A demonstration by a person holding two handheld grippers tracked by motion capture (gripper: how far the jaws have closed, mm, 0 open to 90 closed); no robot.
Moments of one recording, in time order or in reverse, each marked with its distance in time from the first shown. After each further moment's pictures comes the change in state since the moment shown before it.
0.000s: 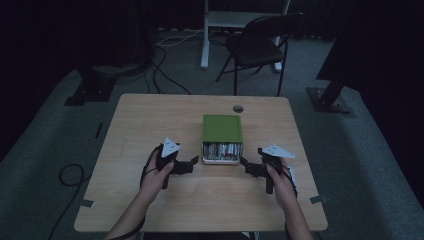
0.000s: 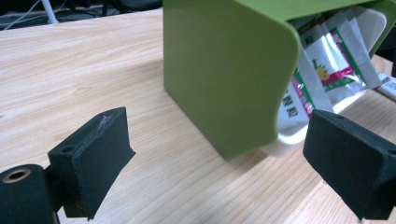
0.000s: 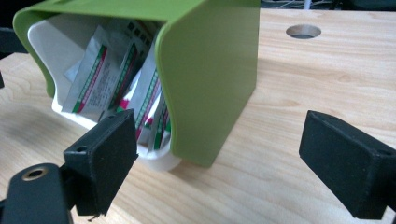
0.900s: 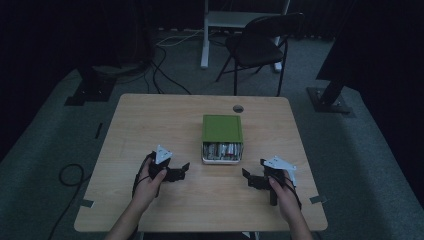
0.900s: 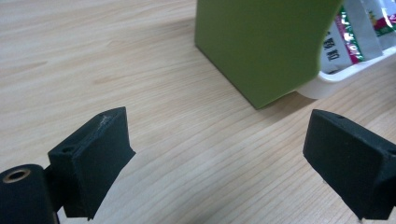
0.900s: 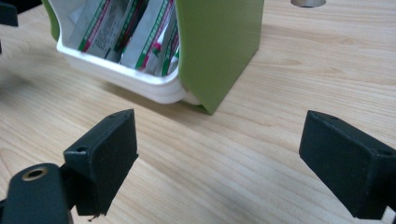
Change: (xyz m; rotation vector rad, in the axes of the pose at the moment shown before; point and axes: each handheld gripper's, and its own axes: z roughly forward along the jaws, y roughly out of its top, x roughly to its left) left arm 0.008 -0.024 -0.016 0.084 0.097 -0.017; right arm 0.005 -0.032 -0.017 0.047 -0.004 -0.039
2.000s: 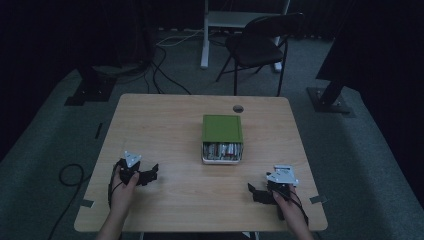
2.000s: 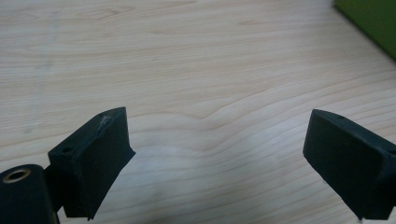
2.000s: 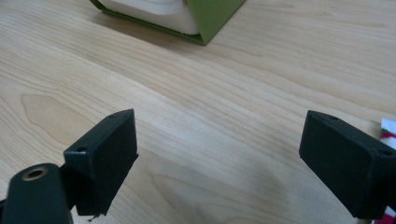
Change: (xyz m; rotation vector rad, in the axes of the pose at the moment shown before) left arm 0.062 -0.039 -0.040 0.082 0.270 -0.132; right arm 0.005 -0.034 -0.023 0.107 -0.060 -0.054
